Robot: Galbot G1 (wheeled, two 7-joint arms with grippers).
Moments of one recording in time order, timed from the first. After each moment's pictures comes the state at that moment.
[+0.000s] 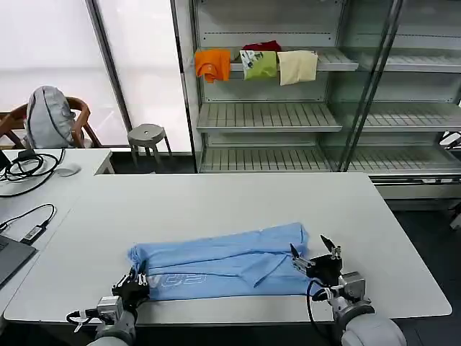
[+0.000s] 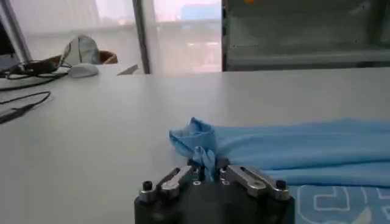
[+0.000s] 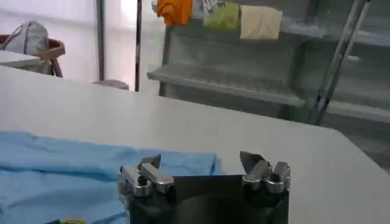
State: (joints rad) left arm 1.49 -1.06 -0.37 -2.06 -0.49 0.38 -0.50; right arm -1.39 1.16 0.43 2.19 0.24 -0.54 0.09
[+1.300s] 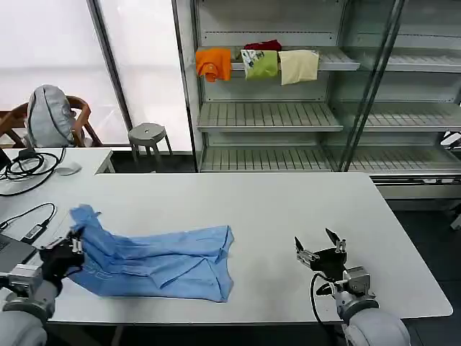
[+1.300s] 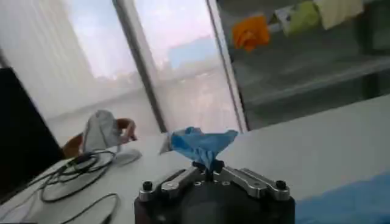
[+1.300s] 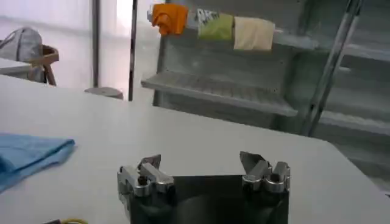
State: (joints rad) left arm 1.57 -0.92 -0.82 -2.25 -0.49 0.50 -0.15; right arm -1.37 1.16 0.46 2.19 0.24 -0.52 0.09
